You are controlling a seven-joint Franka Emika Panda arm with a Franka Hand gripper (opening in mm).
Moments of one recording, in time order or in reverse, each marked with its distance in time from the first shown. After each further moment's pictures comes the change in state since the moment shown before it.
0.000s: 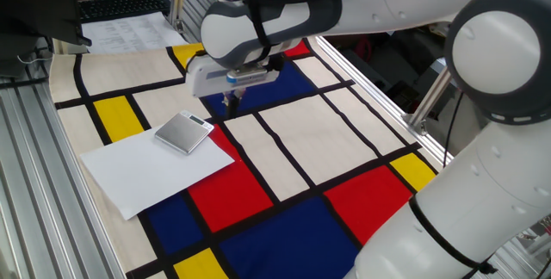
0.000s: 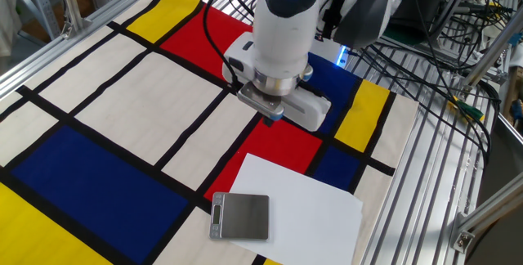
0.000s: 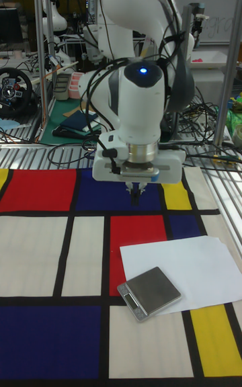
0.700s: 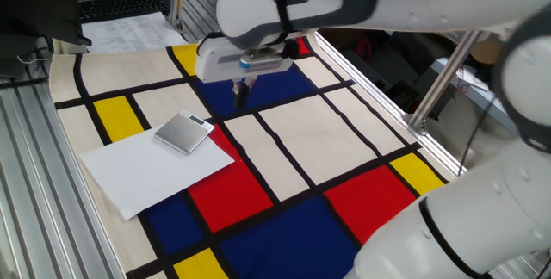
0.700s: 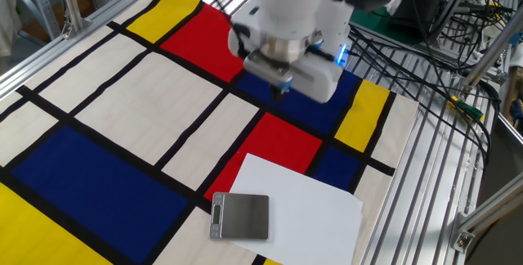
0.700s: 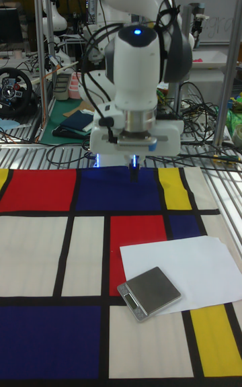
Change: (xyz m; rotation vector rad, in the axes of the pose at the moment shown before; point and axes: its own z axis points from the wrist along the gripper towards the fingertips) arm 0.029 -0.006 -0.051 -0.031 -0.026 0.008
